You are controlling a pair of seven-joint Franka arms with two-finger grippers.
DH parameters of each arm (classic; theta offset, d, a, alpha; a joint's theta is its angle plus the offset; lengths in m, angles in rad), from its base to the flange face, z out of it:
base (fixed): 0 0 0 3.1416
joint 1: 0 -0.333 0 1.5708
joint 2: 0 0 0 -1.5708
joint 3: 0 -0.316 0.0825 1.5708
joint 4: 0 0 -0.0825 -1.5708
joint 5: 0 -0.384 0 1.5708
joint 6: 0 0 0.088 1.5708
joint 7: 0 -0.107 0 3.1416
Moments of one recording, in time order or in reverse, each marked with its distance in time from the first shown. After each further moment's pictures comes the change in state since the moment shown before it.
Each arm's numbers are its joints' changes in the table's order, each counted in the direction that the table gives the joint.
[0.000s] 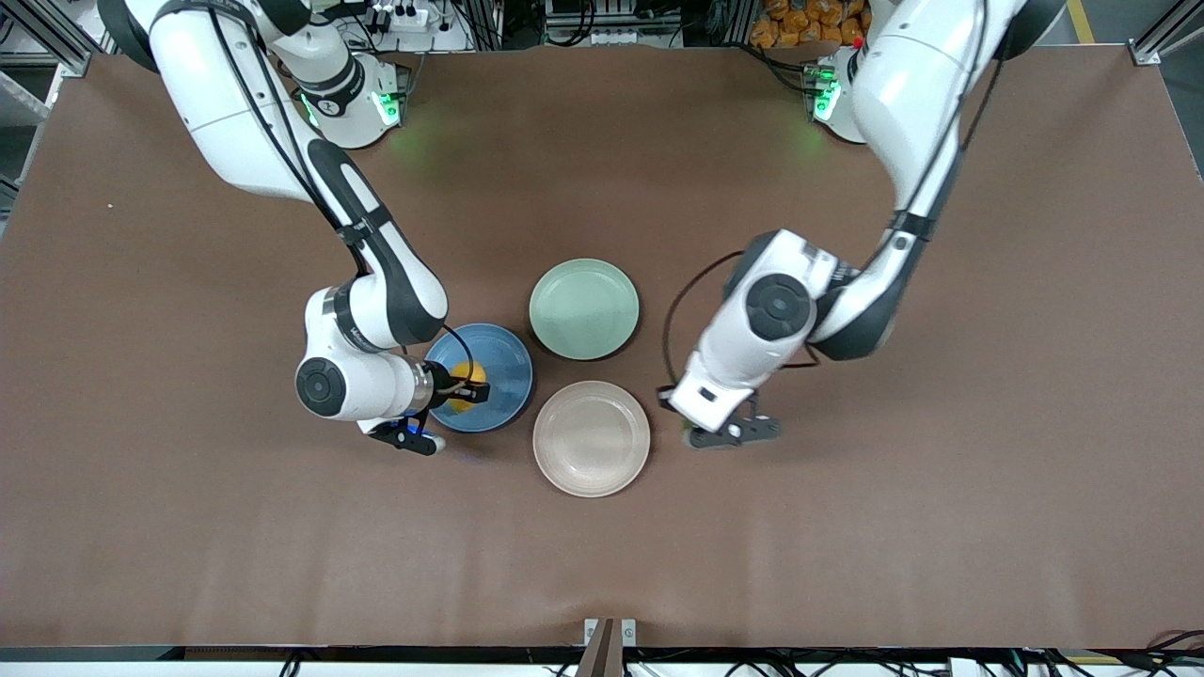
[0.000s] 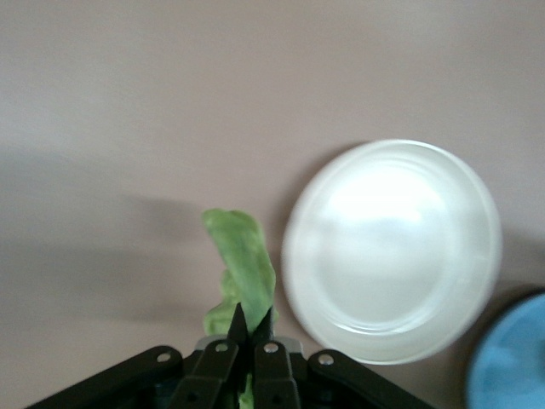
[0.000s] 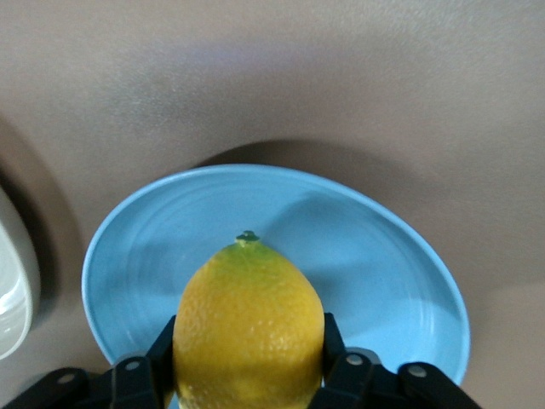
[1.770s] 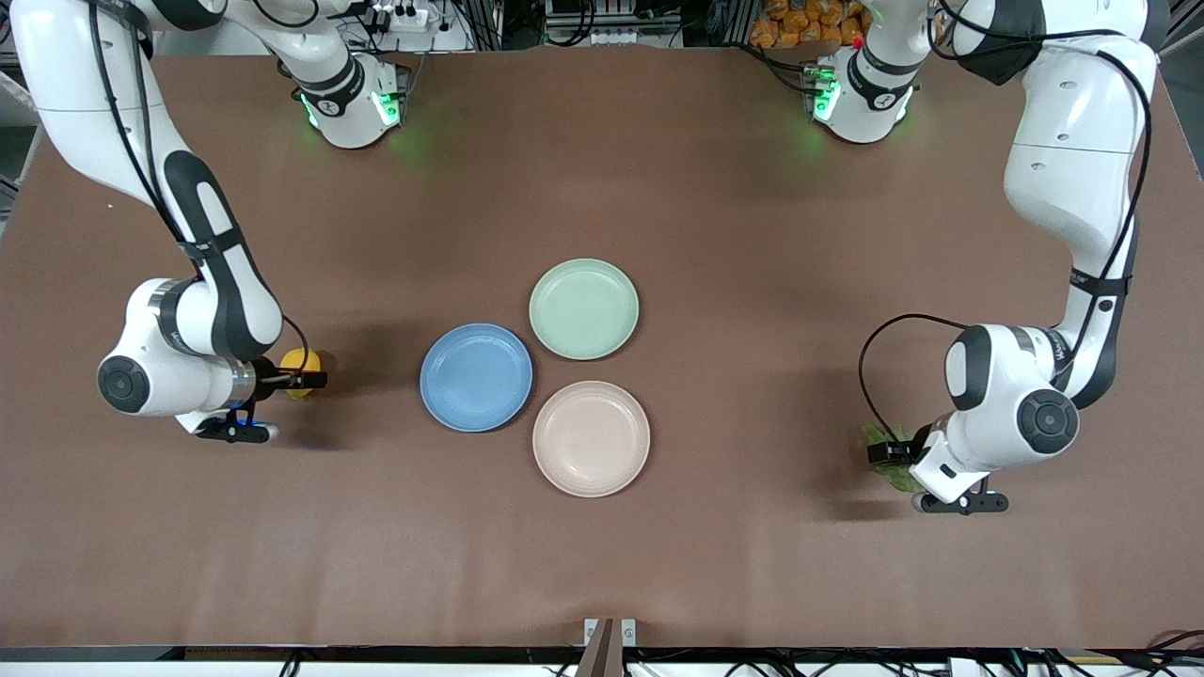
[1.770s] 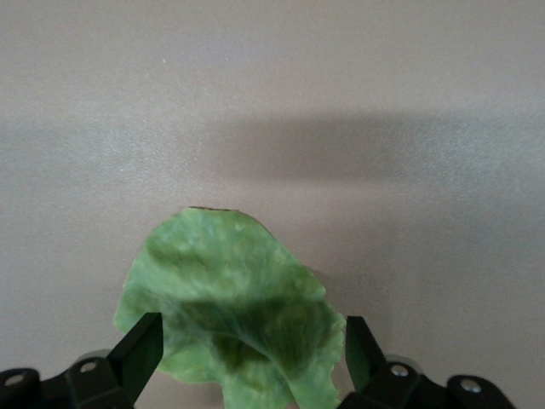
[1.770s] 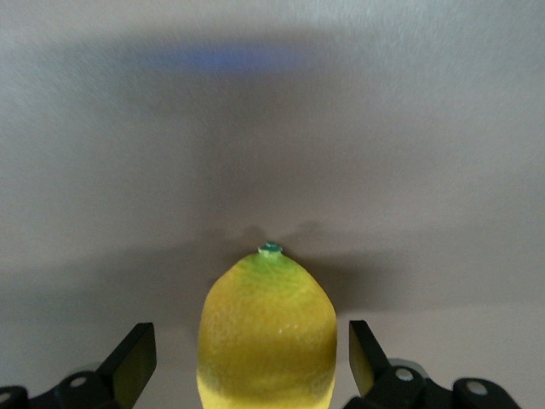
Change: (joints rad) left arm -0.450 0.101 -0.103 0.053 -0.043 0.054 -0.688; right arm 0.288 -0.126 0.127 0.227 0.226 0.029 0.462
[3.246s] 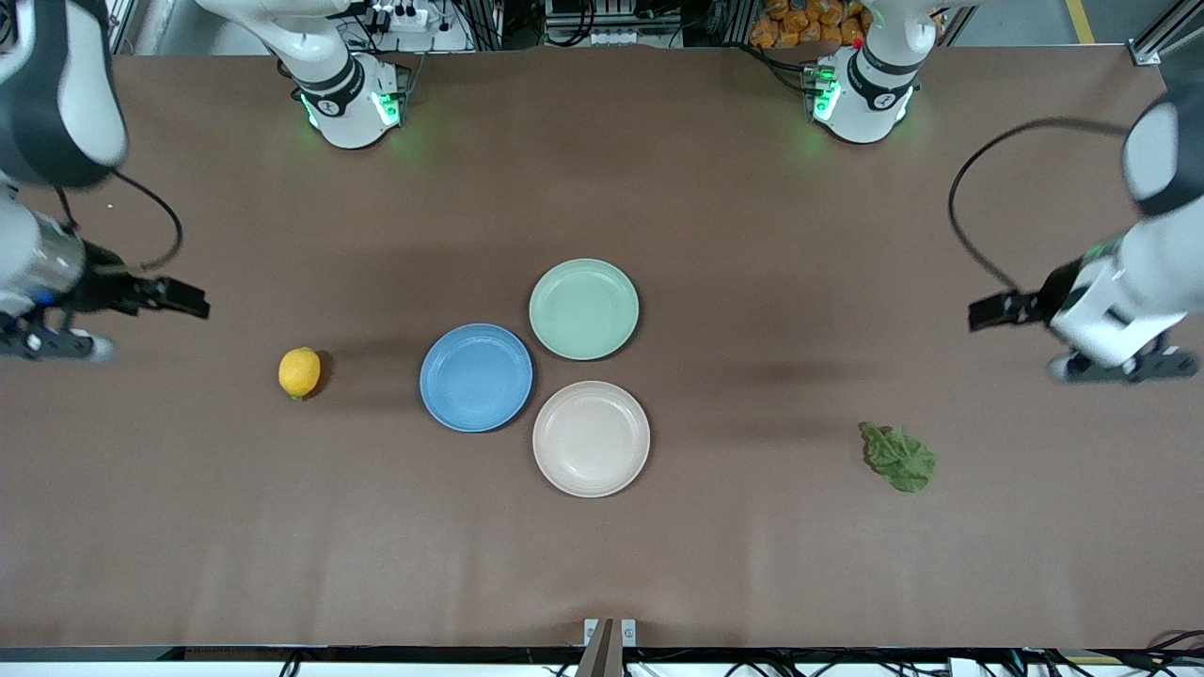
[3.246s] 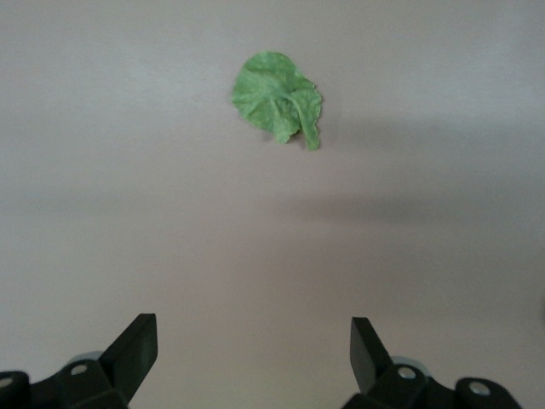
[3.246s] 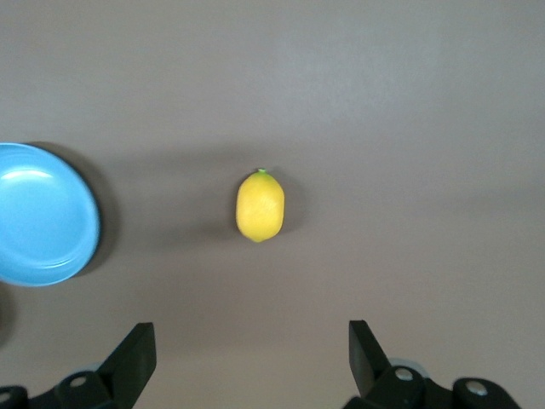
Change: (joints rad) left arm -0.018 -0.511 -0.001 0.101 0.066 0.539 0.004; right arm -0.001 -0.407 0.005 -0.088 0.093 0.339 -0.045
